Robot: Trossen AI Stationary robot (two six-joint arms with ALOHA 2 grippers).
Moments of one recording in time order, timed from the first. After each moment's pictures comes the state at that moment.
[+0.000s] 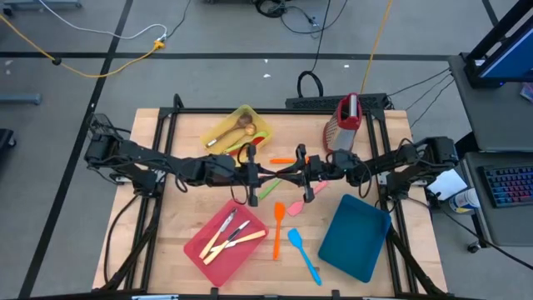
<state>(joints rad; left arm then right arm) -0.10 1.50 0.93 0.39 -0.21 0.33 -0.04 1.52 0.55 1.16 -0.18 0.07</state>
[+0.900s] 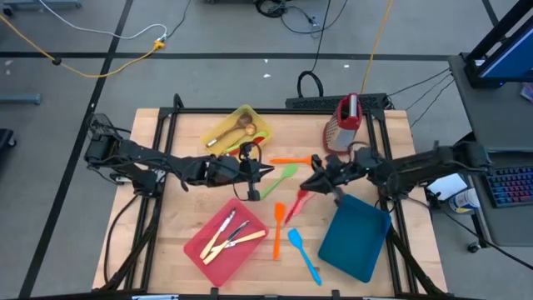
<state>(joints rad) -0.09 1.49 0.93 0.25 -0.37 0.23 -0.03 1.13 0.42 0.85 -0.40 0.46</state>
